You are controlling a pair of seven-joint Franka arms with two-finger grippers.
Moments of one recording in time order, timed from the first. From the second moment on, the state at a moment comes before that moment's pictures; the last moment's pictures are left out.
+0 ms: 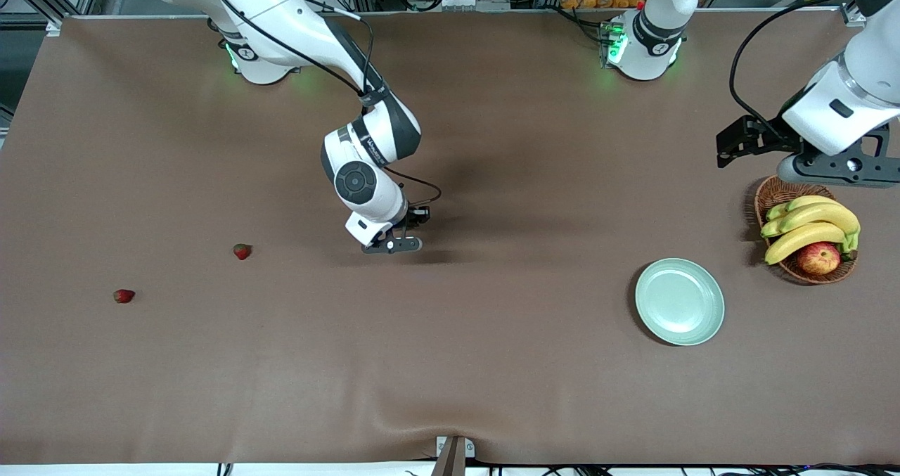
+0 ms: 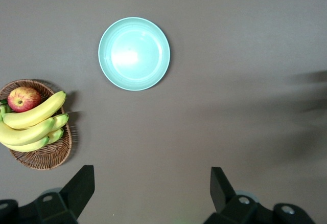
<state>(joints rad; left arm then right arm) -0.11 0.05 -0.07 -1.52 0.00 1.56 -0.07 0.72 0.64 -0.08 -1.76 0.35 2.34 0.36</state>
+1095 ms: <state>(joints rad) -0.48 0.36 -0.17 -1.52 -0.14 1.88 -0.56 0.25 0.46 -0.12 -1.81 0.29 2.12 -0.17</state>
